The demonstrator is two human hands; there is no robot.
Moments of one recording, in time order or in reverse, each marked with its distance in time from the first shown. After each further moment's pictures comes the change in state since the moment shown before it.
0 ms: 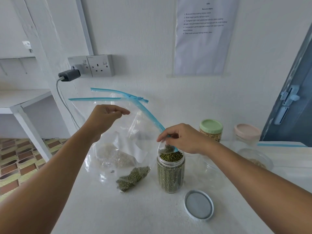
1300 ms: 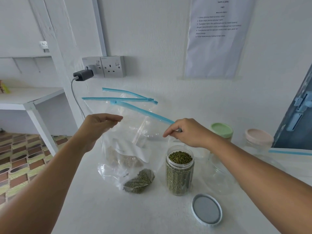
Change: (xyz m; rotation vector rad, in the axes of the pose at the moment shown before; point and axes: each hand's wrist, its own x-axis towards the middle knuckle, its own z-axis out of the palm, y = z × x) left_hand -0.024 -0.039 -0.045 -0.192 0.001 -0.069; right_hand 0.029 -0.015 -0.005 -0.294 0.004 -0.055
